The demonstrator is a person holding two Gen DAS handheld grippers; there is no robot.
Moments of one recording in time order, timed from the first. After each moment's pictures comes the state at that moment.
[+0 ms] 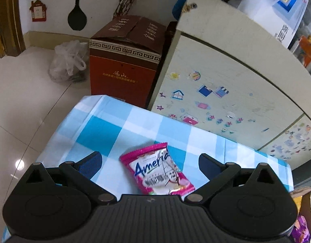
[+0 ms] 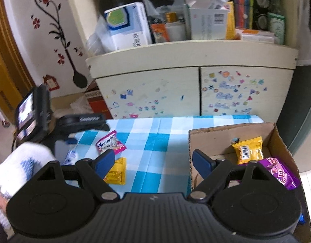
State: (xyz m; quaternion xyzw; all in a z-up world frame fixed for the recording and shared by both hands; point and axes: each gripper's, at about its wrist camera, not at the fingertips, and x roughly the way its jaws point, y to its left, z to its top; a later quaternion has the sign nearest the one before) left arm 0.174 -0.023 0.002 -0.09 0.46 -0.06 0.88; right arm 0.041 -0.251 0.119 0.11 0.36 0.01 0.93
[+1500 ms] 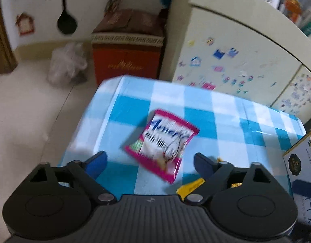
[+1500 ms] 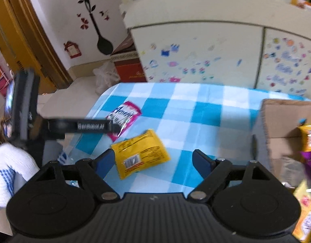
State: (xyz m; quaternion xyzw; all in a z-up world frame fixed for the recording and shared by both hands) left arm 0.138 0.023 -0.022 -0.01 0.45 -0.11 0.88; right arm 0.089 -0.184 0.048 0.09 0.42 0.09 0.90
